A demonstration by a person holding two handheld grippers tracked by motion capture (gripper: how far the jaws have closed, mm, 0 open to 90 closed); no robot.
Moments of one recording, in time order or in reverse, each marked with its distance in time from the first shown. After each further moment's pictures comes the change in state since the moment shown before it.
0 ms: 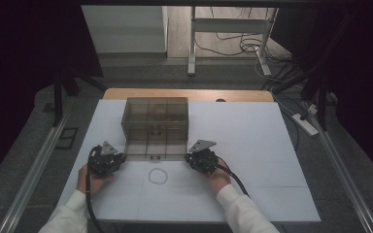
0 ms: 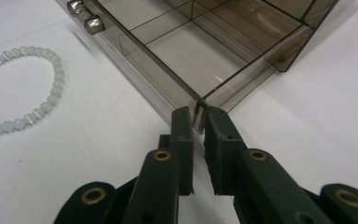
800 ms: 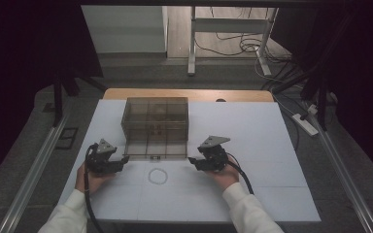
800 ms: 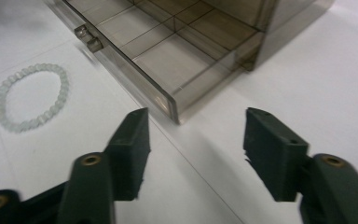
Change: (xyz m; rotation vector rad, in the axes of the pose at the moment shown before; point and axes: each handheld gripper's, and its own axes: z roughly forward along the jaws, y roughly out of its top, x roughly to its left) left arm 0.004 0.005 -0.008 -0.067 -0.007 -0.033; right arm -0.025 -0.006 -0.027 -0.050 0.048 0.066
